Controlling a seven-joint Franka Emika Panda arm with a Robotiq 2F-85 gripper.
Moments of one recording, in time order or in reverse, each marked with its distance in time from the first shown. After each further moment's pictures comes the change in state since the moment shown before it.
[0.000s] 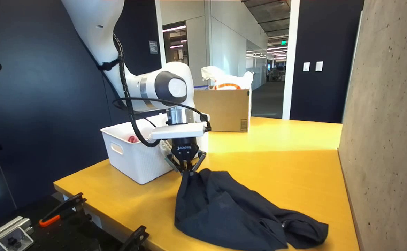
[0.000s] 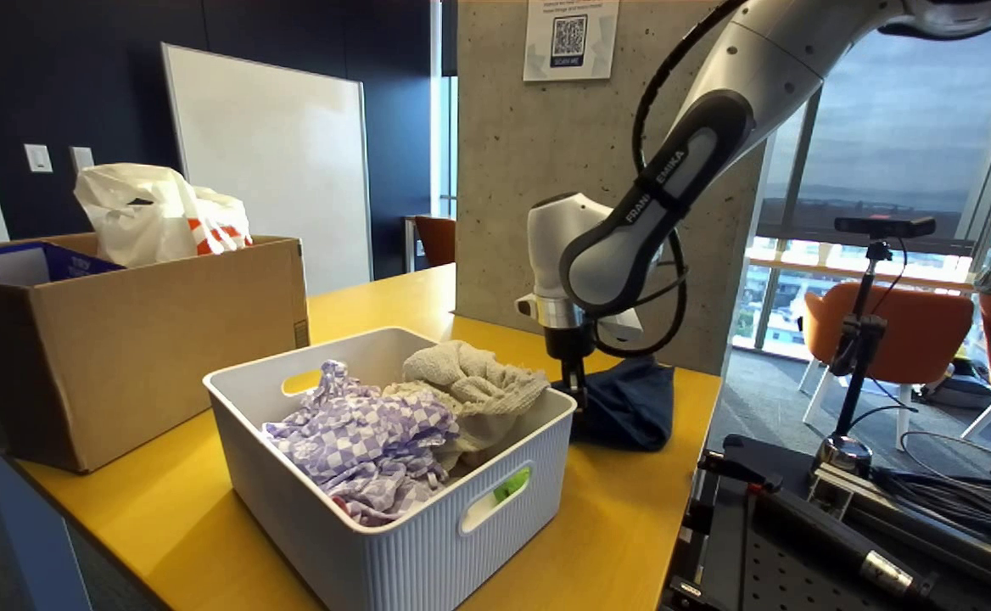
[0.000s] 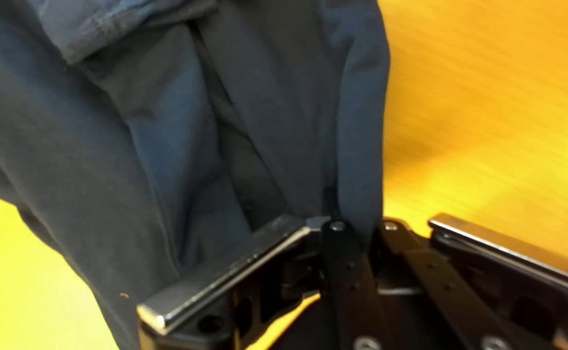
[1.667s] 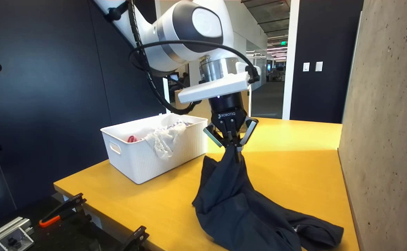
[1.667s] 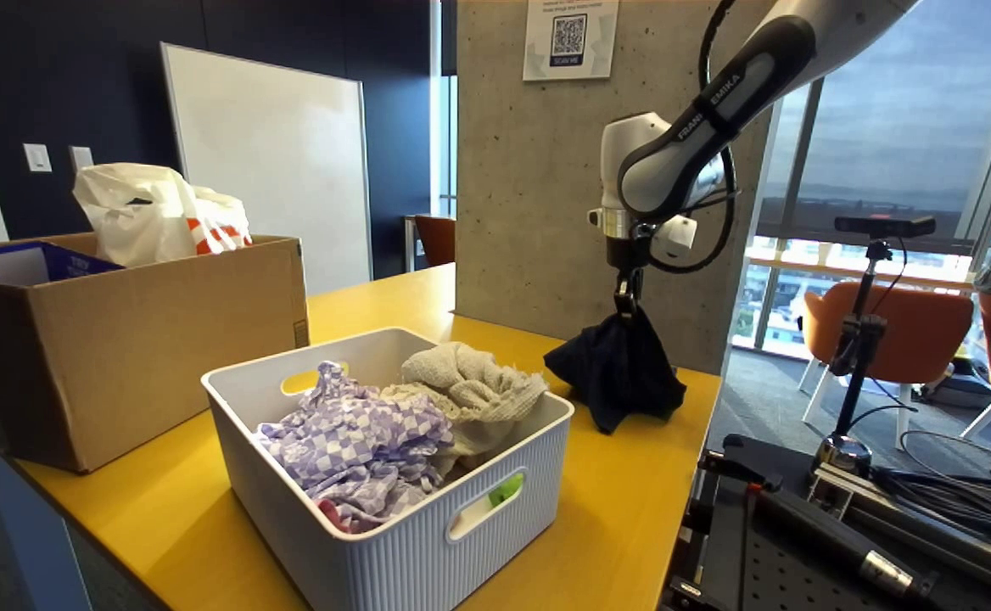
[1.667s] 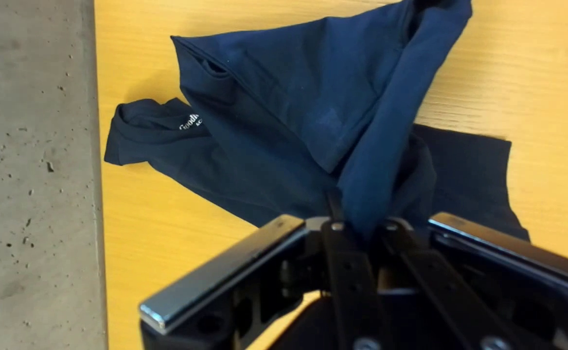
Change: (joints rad) arm -0.122 -0.218 -0.151 -0.030 -0.004 -0.047 0.046
